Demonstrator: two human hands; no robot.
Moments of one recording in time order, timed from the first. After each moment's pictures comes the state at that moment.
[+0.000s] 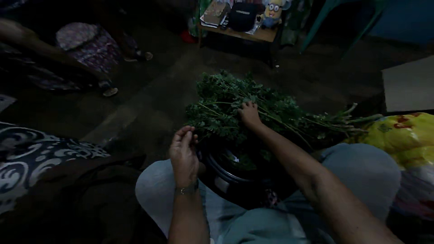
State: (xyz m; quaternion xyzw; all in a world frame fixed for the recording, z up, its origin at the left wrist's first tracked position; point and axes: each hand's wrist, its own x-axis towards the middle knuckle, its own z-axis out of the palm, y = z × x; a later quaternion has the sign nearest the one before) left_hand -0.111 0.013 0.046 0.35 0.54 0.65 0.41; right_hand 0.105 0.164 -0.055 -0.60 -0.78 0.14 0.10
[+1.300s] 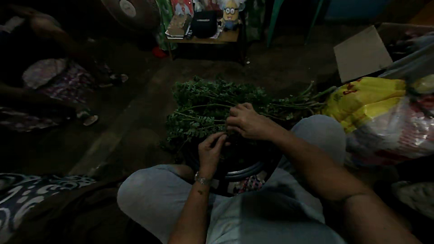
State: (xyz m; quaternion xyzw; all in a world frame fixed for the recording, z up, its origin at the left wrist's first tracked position) left_hand -0.001 -0.020 0.017 0.61 0.45 0.47 0.44; right_hand 0.197 0.013 0.061 -0.42 -0.87 0.10 0.25
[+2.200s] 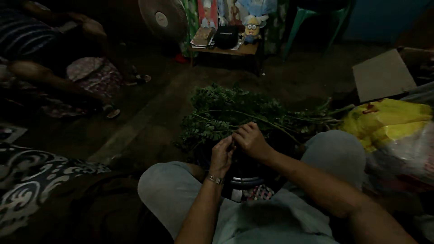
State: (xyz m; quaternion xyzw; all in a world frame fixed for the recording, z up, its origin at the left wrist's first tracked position) left_hand -0.012 -0.005 0.009 0.29 0.48 0.51 0.66; right_hand 0.133 0.008 0.002 -0.40 -0.82 -0.13 0.38
